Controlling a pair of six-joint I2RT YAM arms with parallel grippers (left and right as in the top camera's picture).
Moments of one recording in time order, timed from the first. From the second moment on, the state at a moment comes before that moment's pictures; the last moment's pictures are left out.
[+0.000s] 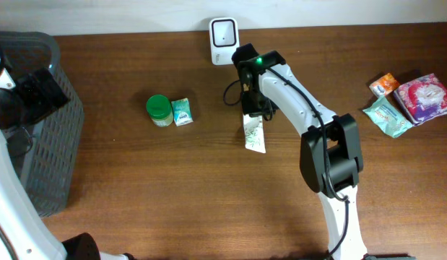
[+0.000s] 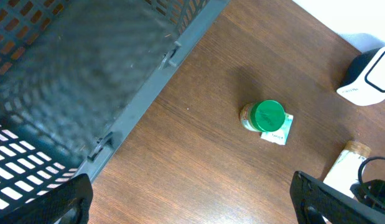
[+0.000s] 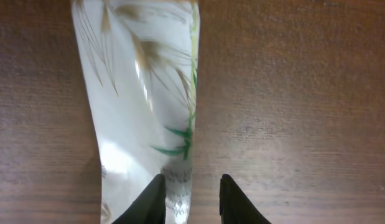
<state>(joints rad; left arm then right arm) 0.34 1.63 2.28 -1.69 0.03 -0.27 0.41 2.31 2.01 -1.24 0.14 0.32</state>
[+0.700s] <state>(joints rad) 0.34 1.63 2.28 -1.69 0.03 -0.27 0.57 2.39 2.01 -1.14 0.38 0.39</state>
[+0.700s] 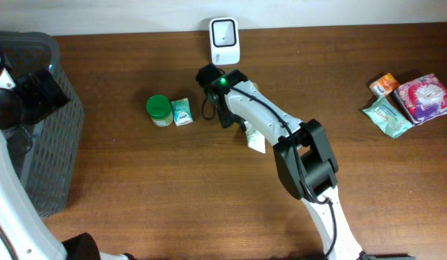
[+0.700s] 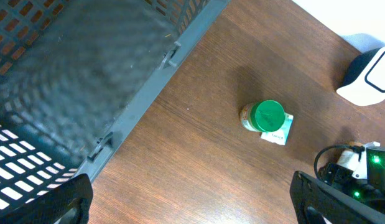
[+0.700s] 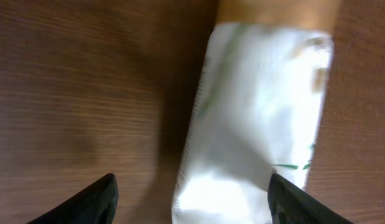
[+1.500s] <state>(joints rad) 0.34 1.63 2.28 -1.69 0.03 -0.27 0.23 2.40 2.00 -1.21 -0.18 0.18</state>
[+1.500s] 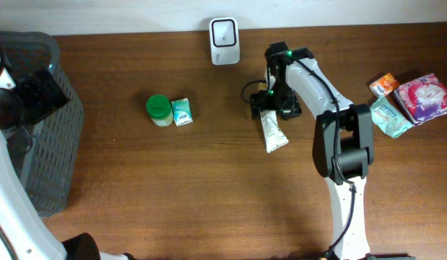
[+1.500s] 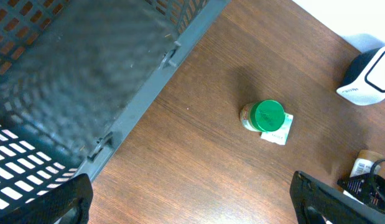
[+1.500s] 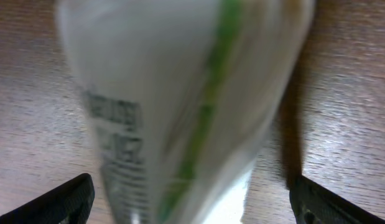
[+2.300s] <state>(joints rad) 0.34 1.63 2.28 -1.69 0.03 -0.27 0.24 2.38 1.99 -1.24 -0.33 0.14</state>
